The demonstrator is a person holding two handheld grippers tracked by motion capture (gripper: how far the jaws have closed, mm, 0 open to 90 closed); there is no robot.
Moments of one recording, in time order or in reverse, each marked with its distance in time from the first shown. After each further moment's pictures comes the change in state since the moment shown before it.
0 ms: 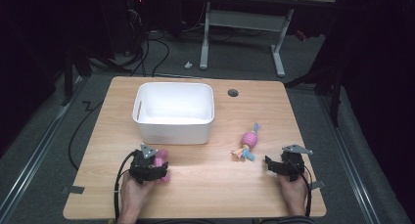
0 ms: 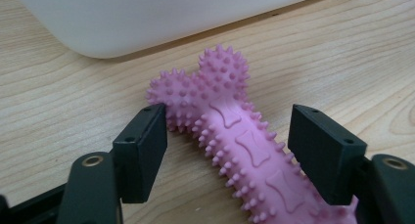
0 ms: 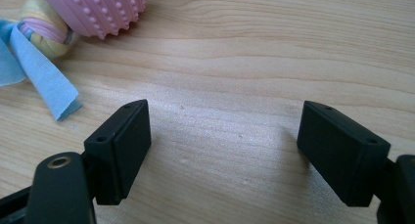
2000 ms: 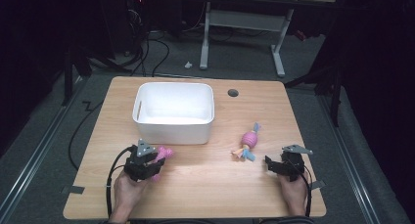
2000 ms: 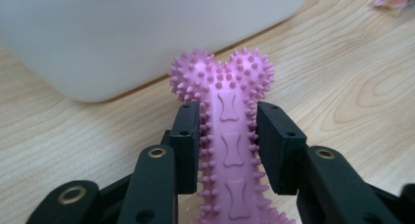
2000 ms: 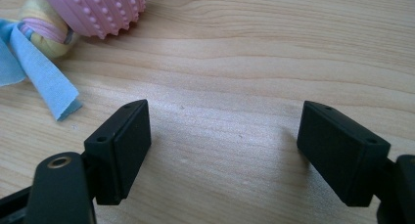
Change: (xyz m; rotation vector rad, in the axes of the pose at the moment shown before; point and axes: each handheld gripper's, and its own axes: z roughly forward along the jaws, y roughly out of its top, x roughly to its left) left arm 0.004 0.018 -0.035 -0.058 -0.134 0.093; right arm 0.000 0.000 0.000 -0.001 0.001 -0.002
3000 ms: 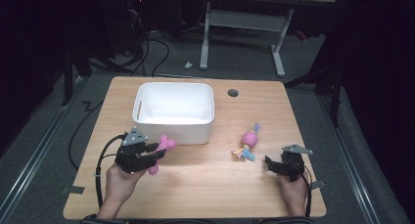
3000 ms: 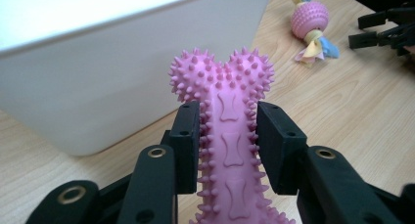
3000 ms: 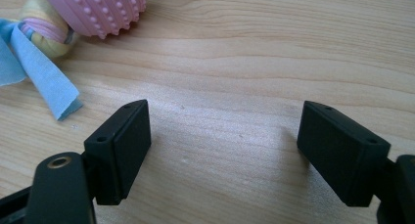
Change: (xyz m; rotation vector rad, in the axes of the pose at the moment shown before) left arm 0.004 0.042 -0.049 -0.081 -0.147 0.017; right arm 0.000 0.000 0.000 0.001 0.001 0.003
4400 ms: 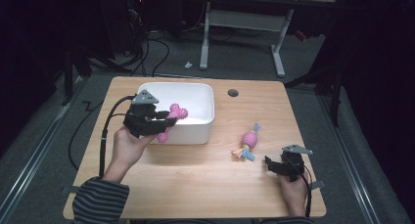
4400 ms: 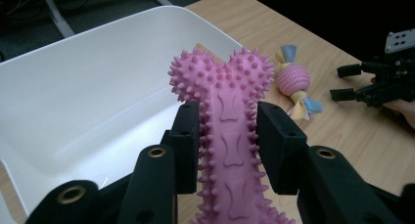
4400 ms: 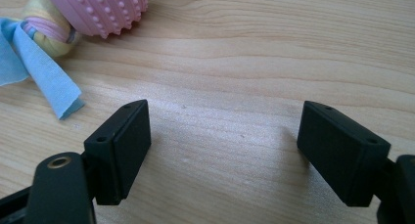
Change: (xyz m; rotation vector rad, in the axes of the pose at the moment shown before) left arm 0.008 0.098 0.000 -0.030 -0.038 0.065; right arm 0.000 0.000 0.000 0.000 0.004 -0.004
